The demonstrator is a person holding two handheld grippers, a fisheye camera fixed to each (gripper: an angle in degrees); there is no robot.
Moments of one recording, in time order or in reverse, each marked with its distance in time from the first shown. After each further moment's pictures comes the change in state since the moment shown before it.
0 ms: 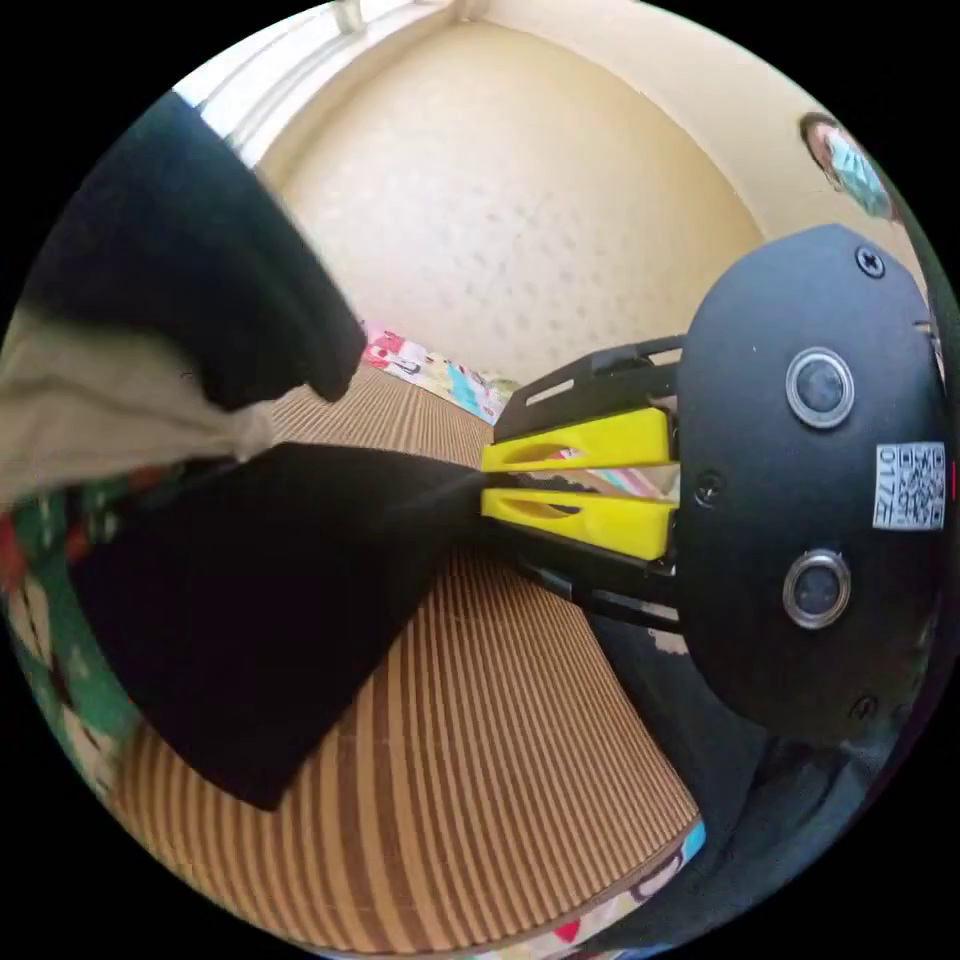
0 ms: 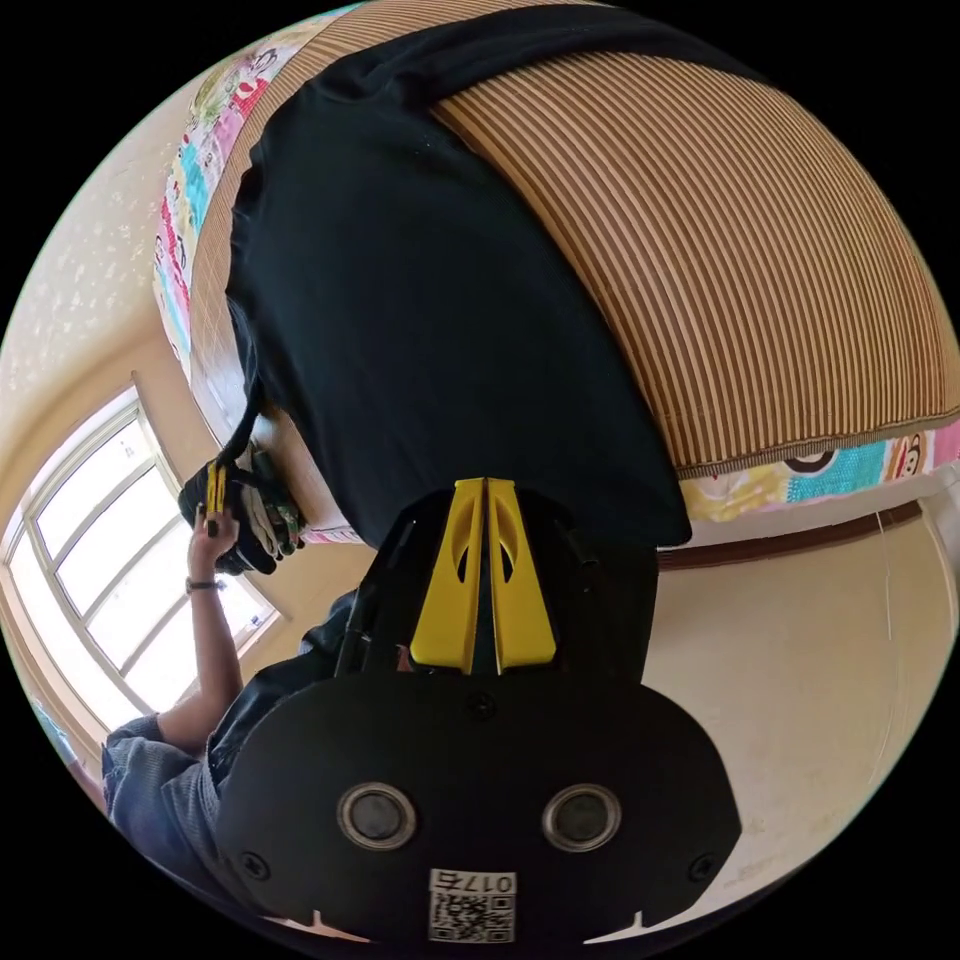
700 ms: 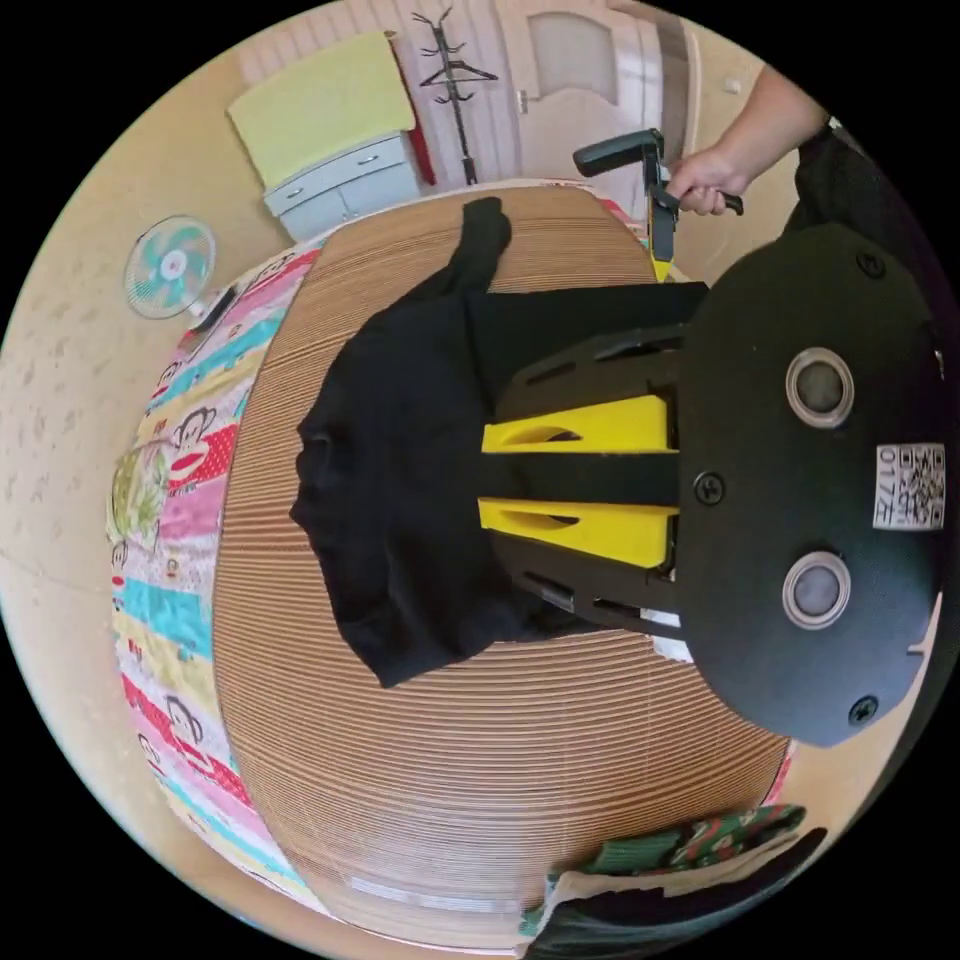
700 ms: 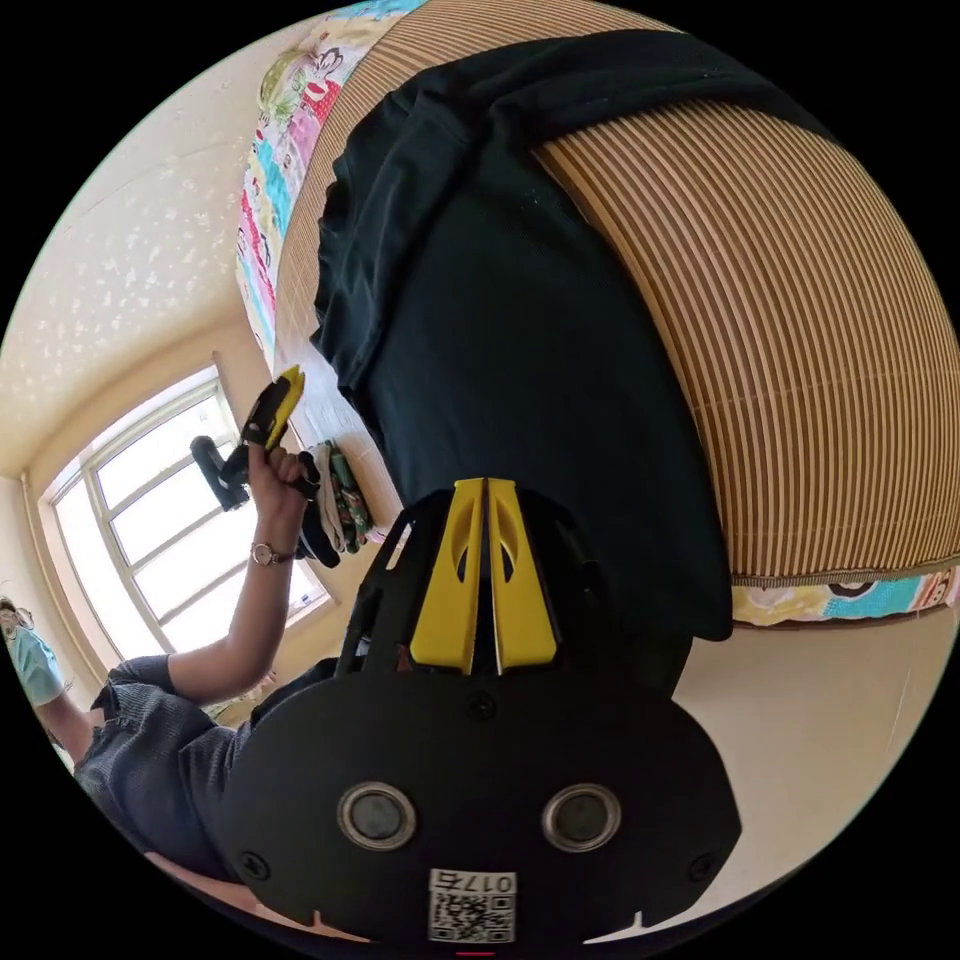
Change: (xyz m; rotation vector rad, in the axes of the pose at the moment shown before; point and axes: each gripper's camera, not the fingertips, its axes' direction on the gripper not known) left arm 0.181 0.227 0.321 -0.365 -0.501 1.007; right arm 0.092 -0.032 -0.044 0.087 -0.276 -0.113
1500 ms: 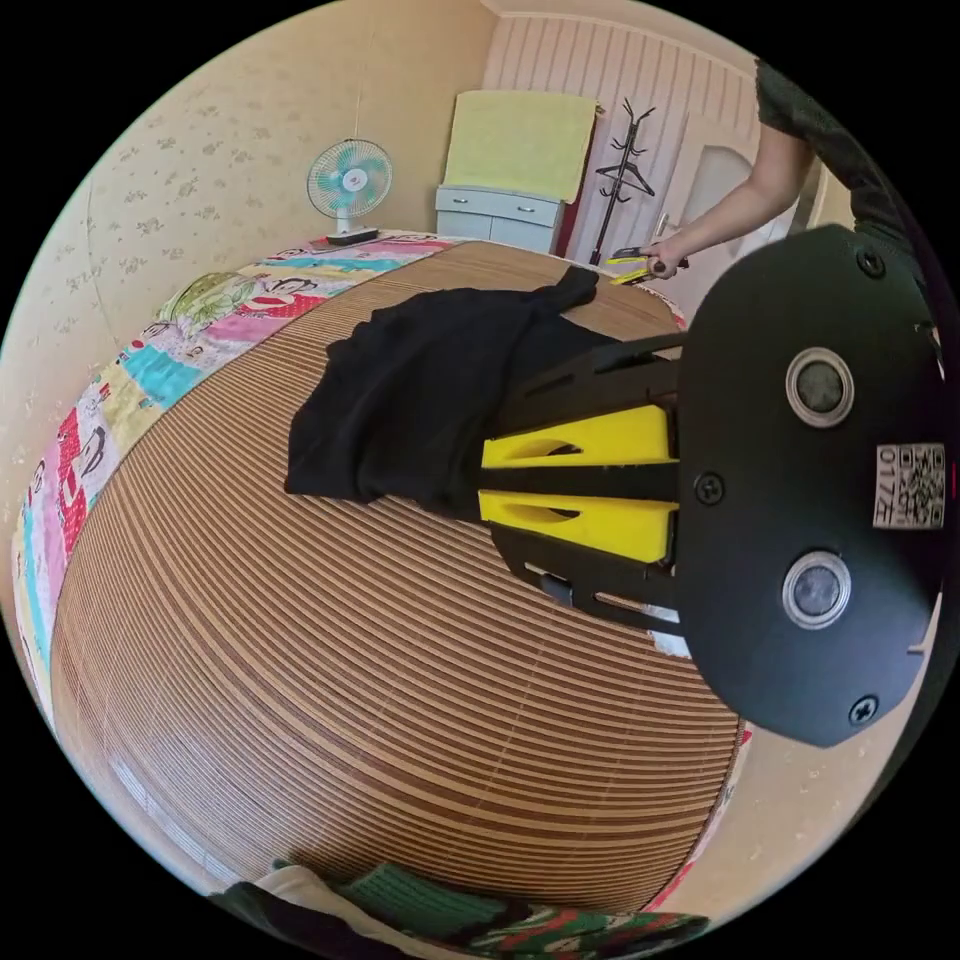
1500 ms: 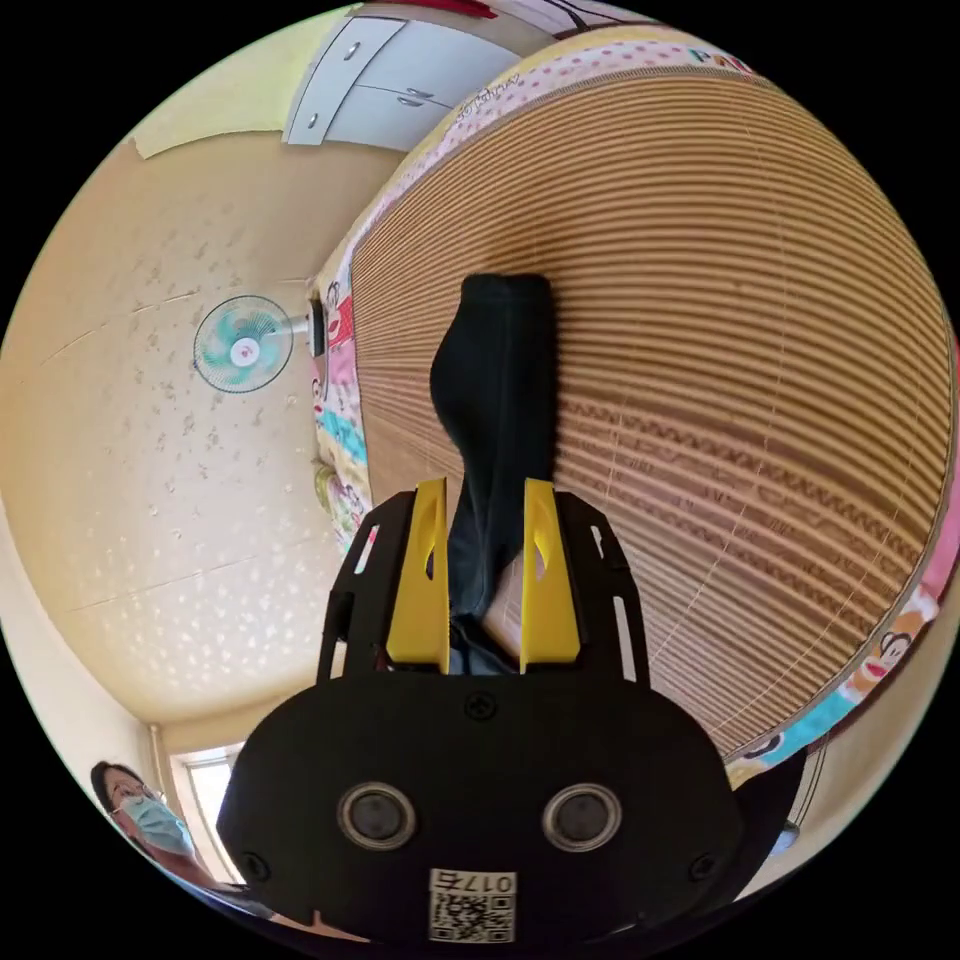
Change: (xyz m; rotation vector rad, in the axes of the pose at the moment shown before) left arm -0.130 0.020 0.049 -0.128 0.231 -0.299; right arm 0.219 -0.020 -0.228 0.884 -0.307 0.464
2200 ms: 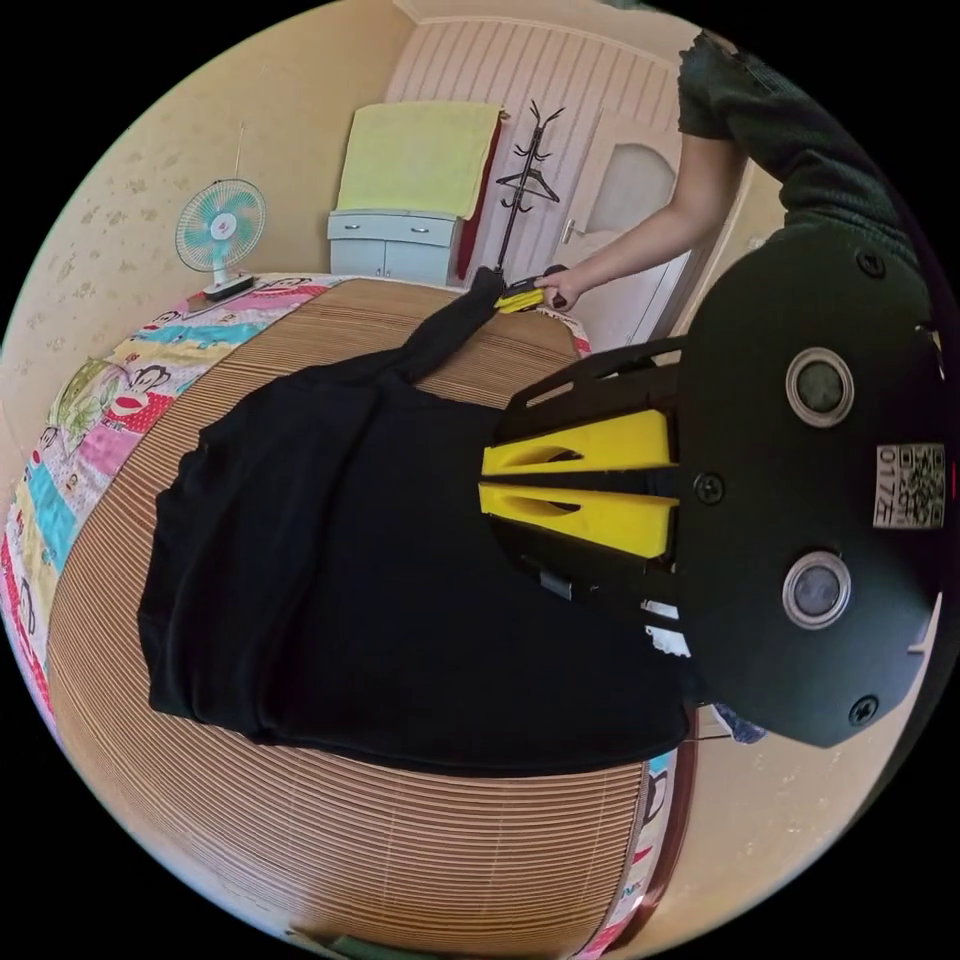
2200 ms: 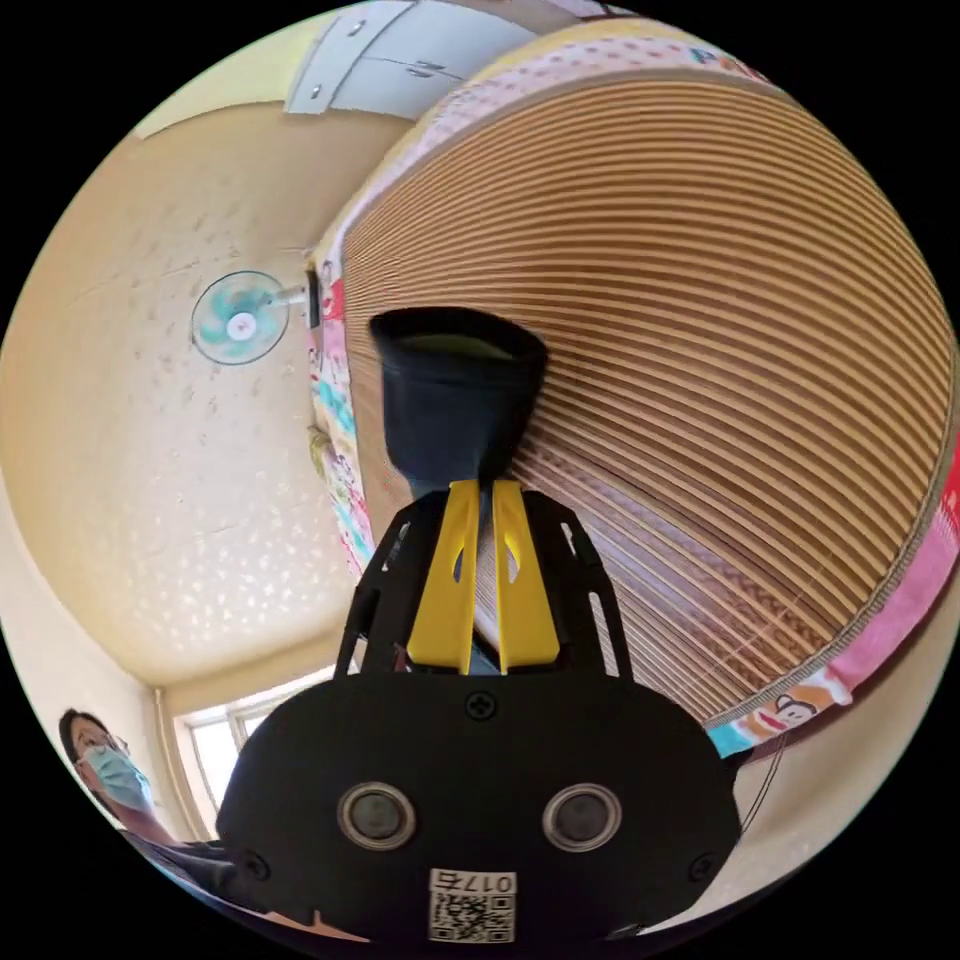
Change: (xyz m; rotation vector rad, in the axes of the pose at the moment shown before) left arm 0.103 0.088 0.065 -0.174 0.071 0.092; right arm 0.095 0.001 -0.026 -0.144 -0.073 0.026
